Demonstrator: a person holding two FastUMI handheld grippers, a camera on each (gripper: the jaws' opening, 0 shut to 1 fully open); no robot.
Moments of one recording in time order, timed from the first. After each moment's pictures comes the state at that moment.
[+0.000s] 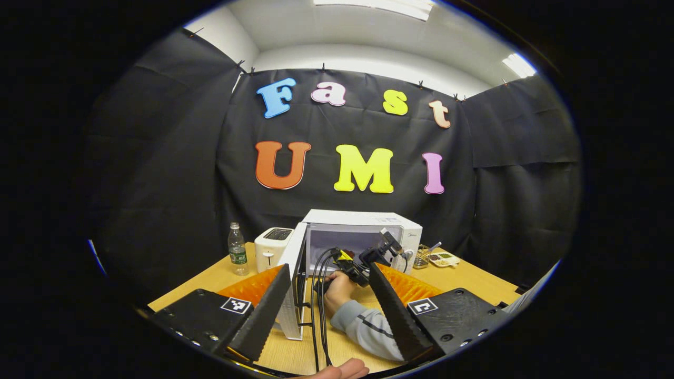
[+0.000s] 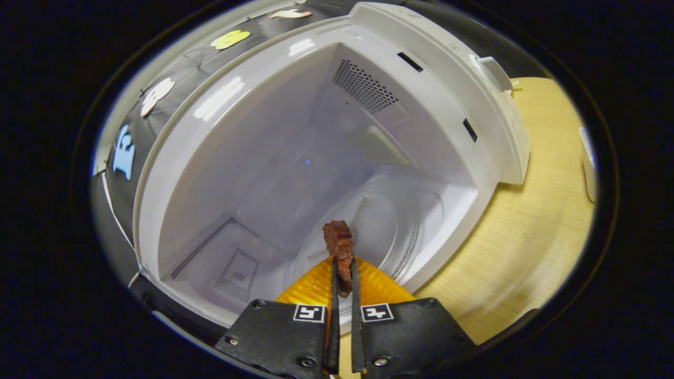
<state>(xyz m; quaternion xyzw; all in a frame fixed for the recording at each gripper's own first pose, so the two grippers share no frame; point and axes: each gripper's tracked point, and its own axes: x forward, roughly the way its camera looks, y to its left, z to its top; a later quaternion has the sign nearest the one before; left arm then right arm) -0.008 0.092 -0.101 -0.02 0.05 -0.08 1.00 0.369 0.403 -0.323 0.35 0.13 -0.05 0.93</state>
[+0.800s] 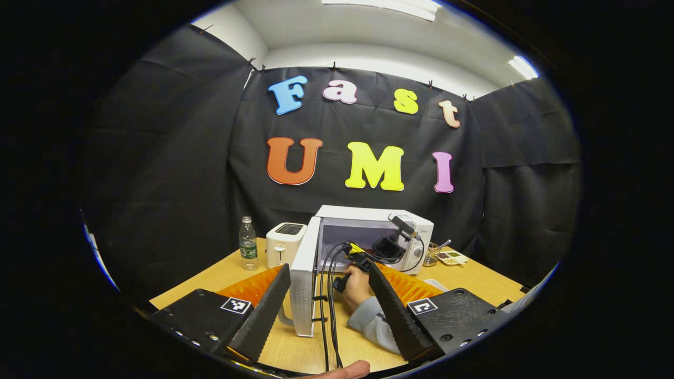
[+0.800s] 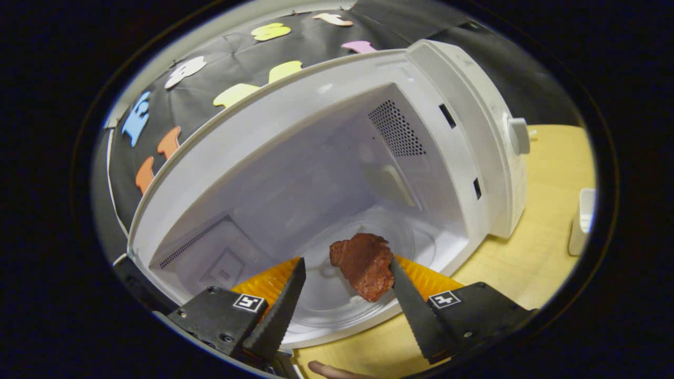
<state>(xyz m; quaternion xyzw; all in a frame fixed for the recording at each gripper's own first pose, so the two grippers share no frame) -0.012 0.118 -0.118 -0.03 0.06 -0.05 1.00 0.367 0.382 -0.302 0.22 0.10 -0.07 0.97</state>
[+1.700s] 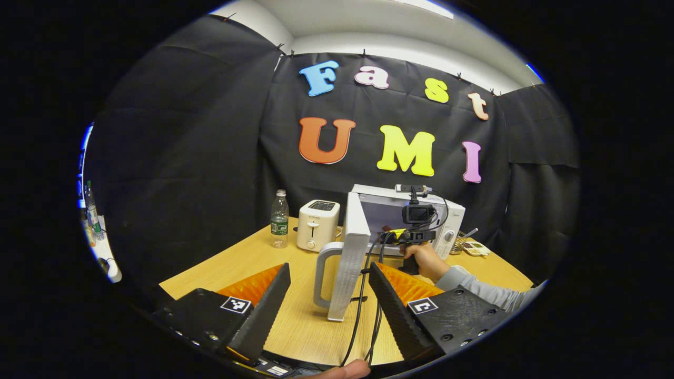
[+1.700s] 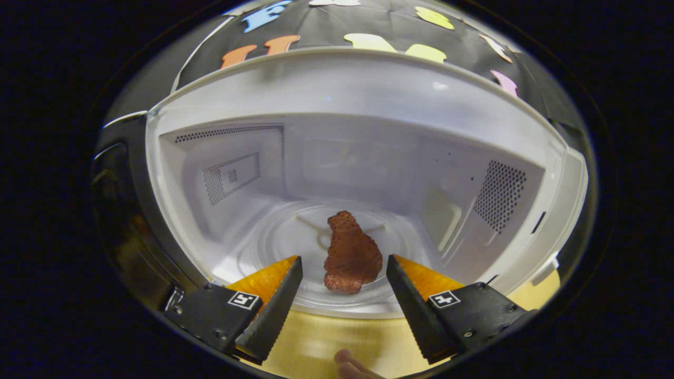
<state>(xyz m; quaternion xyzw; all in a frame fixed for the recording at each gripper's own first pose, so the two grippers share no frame) -0.029 0.181 -0.171 -0.06 0.11 0.01 0.99 0.354 0.379 -0.309 -0.13 0.20 0.07 0.97</state>
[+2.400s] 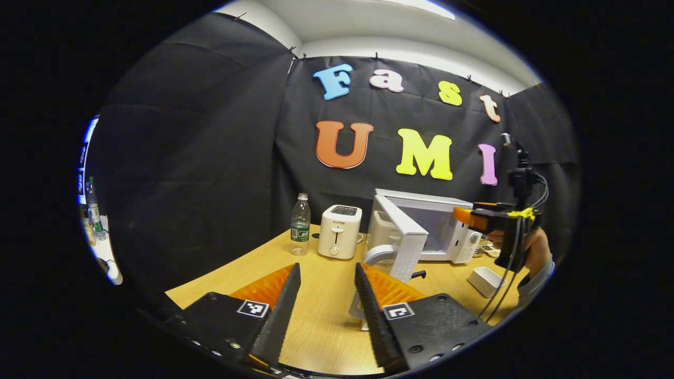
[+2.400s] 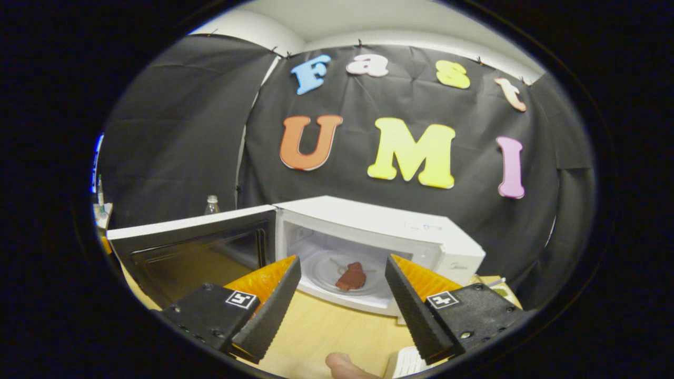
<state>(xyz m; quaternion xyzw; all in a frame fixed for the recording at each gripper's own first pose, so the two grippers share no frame) 0.002 0.227 -0.183 -0.04 0.07 0.03 1.00 0.146 0.321 -0.133 -0.14 0.00 0.21 0.97</state>
